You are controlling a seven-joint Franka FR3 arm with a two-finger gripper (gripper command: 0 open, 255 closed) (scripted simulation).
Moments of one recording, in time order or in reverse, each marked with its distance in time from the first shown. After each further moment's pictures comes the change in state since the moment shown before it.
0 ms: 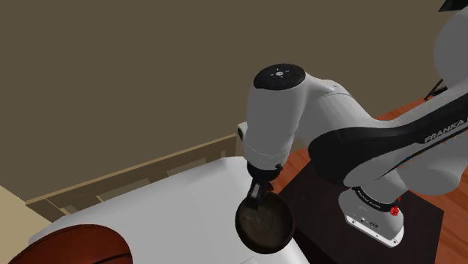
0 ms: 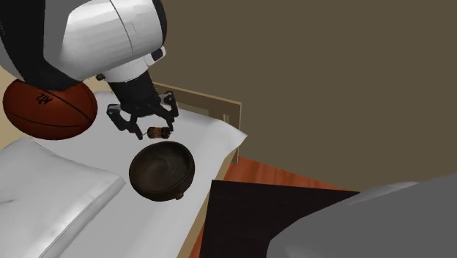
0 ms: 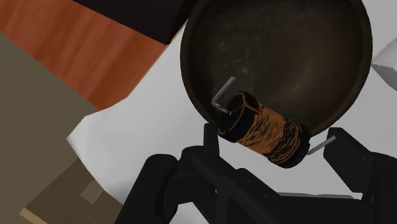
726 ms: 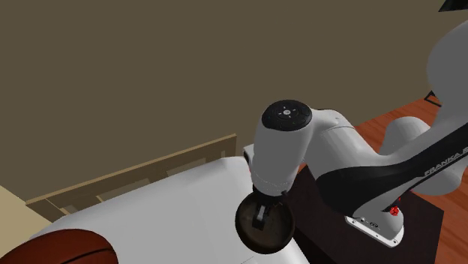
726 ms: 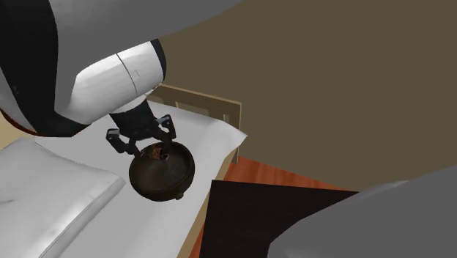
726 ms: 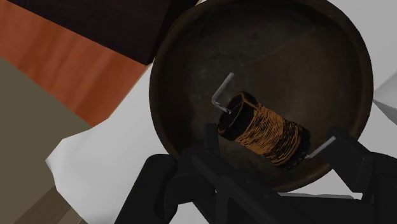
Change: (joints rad) arm 0.024 0.036 0.057 -0.091 0.009 0.126 0.067
